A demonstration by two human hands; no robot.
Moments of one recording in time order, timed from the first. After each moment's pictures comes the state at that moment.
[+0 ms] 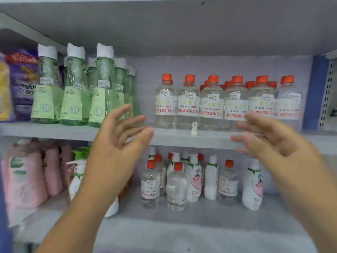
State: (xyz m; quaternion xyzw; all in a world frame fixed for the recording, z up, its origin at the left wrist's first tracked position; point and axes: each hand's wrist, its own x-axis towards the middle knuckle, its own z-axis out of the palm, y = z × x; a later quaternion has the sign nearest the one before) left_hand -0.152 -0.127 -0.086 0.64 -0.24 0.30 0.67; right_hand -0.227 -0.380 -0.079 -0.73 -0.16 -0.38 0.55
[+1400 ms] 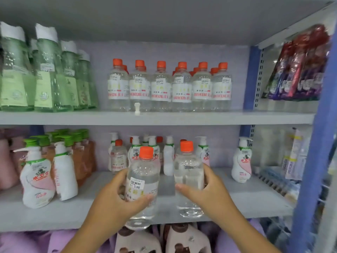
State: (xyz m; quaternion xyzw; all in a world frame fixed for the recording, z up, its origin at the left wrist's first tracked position) left_hand -0.183 -0.200 -0.215 0.79 -0.24 0.13 0.55; right_hand -0.238 -0.442 -0.207 -0.80 0.00 -0.24 0.55
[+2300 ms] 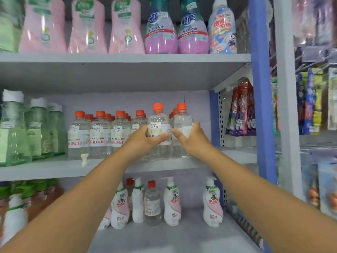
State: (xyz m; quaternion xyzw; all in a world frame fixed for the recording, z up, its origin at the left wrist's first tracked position) left_hand -0.134 -0.404 0.006 0.83 -0.28 0.16 0.46; right_hand -0.172 -0.590 -0.003 -0.86 0.04 -0.35 0.37
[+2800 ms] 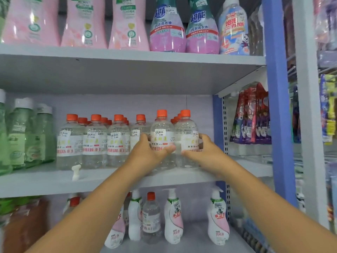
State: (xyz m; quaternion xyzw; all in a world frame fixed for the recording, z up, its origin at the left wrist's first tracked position) left_hand -0.102 -0.414 -0.006 0.83 -0.24 0.17 0.48; right_hand -0.172 -0.607 -0.011 -0.85 0.01 -0.29 0.44
